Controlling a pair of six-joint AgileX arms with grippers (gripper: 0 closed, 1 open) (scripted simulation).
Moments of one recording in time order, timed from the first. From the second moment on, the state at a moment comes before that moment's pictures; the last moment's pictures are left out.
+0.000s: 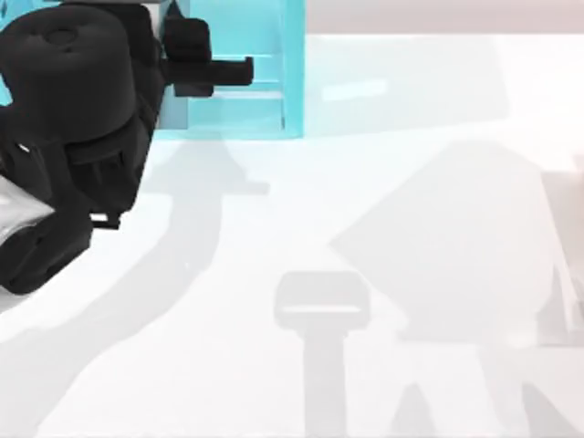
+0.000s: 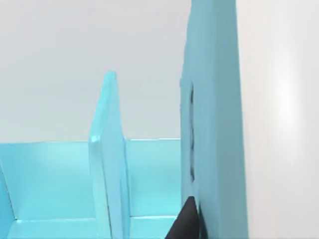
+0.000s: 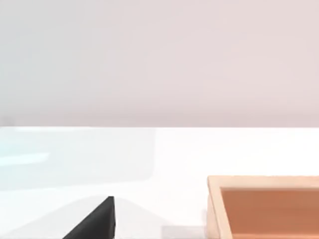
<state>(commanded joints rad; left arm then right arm) -0.62 1.29 0.80 0.38 -0.56 -0.04 0.00 0.00 0.00 0.00 0.00 0.00</state>
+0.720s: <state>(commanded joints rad) -0.70 1.34 0.89 0.39 -0.58 0.46 0.00 0.00 0.00 0.00 0.00 0.00</state>
